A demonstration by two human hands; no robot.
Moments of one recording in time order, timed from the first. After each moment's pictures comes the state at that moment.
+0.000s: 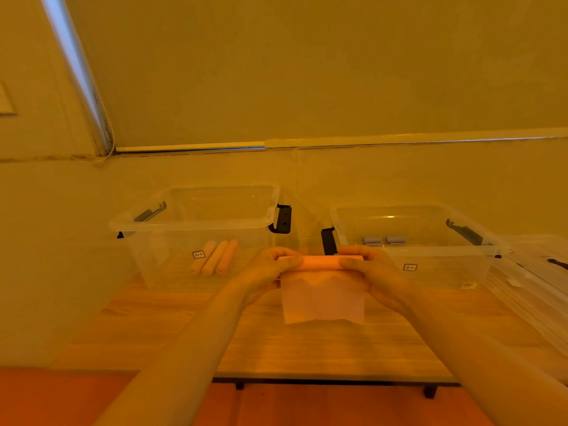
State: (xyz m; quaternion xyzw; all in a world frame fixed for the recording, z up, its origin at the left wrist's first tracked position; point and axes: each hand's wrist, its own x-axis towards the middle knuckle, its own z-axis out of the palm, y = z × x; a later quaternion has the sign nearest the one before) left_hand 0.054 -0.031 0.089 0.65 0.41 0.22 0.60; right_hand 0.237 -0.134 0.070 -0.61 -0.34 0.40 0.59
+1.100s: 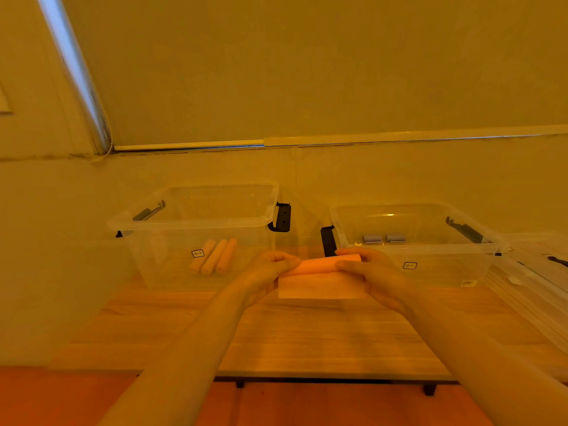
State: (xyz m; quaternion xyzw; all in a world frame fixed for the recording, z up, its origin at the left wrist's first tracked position) left_hand 0.050 -0.030 0.084 0.62 0.38 0.22 0.65; right_hand 0.243 -0.131 0.066 -0.62 -0.33 0.43 0.56
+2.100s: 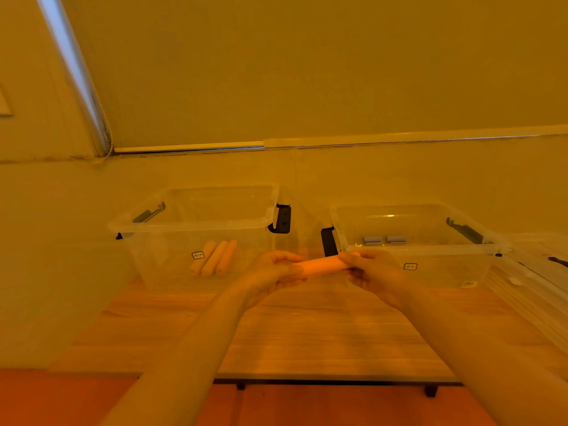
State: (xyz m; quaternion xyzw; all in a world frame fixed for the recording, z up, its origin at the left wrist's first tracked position) left_hand 0.049 -0.033 0.086 0.60 0.36 0.22 0.68; right_hand 0.237 -0.136 0.081 -0.59 -0.25 0.46 0.61
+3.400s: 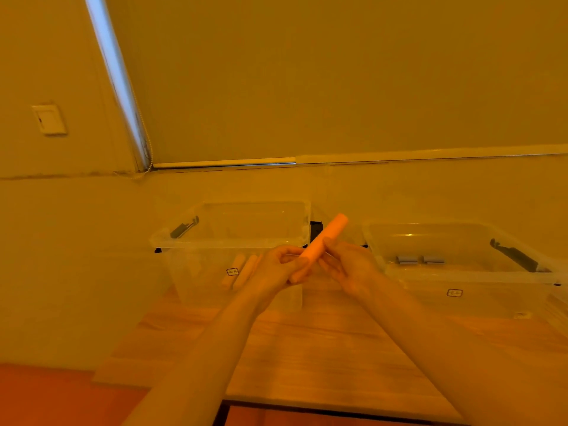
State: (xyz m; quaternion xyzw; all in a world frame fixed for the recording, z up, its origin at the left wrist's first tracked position) left_hand 0.011 -0.004 0.112 0.64 0.34 0.34 0.60; right_hand 0.148 -0.058 0.124 -0.41 -0.17 0.51 0.74
